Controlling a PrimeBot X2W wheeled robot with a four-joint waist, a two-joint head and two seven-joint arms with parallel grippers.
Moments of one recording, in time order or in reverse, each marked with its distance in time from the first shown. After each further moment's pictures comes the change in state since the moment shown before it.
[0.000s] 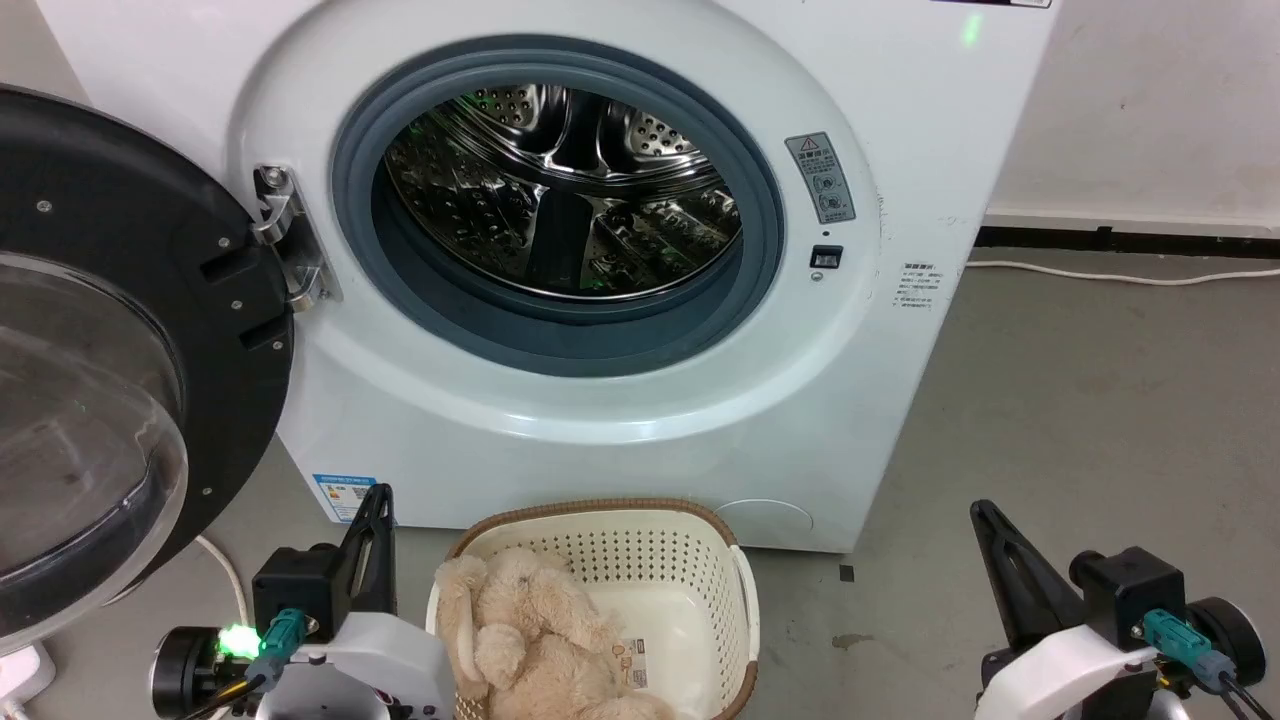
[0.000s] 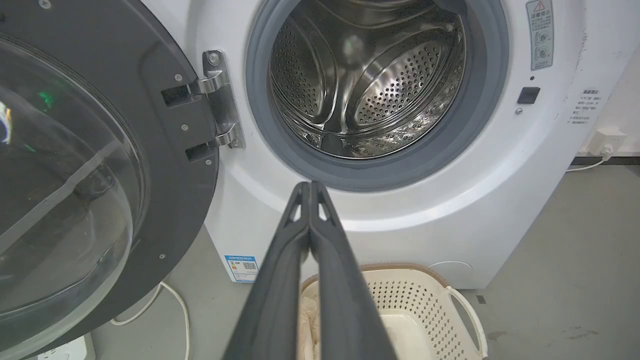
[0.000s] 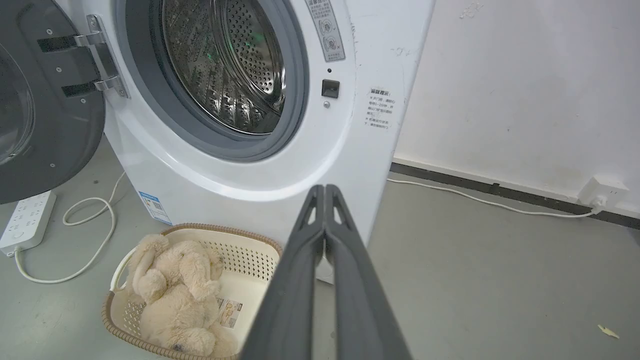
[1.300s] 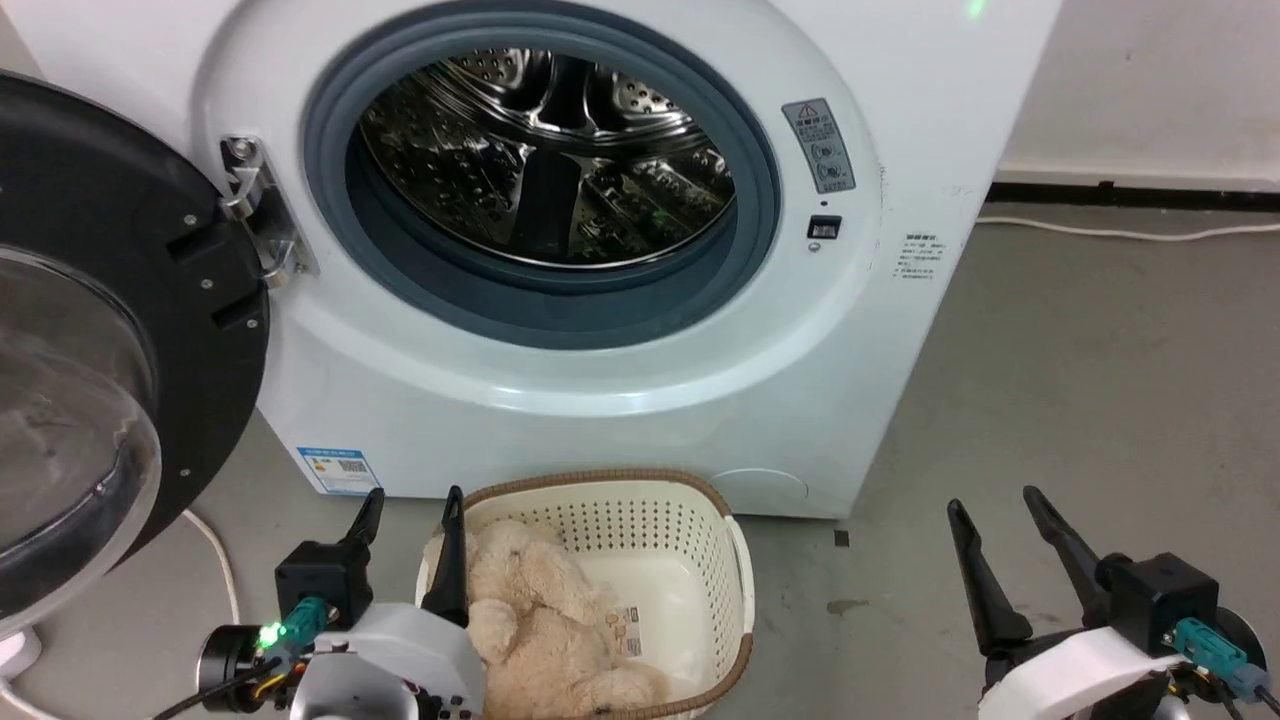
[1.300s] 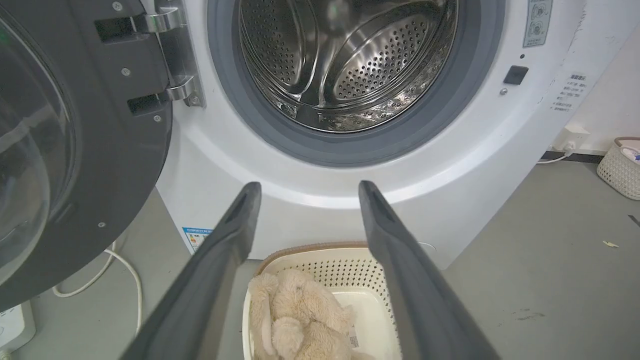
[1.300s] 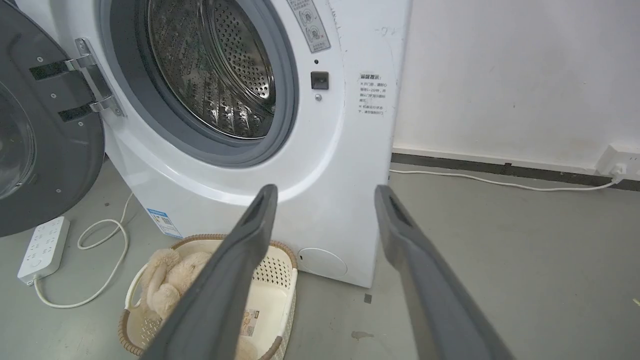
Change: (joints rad) left arm -0.034 0.001 -0.055 0.086 -0.114 0.011 -0.027; right arm 0.003 0.000 0.000 0.009 0.094 0.000 -0.052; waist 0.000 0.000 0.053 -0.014
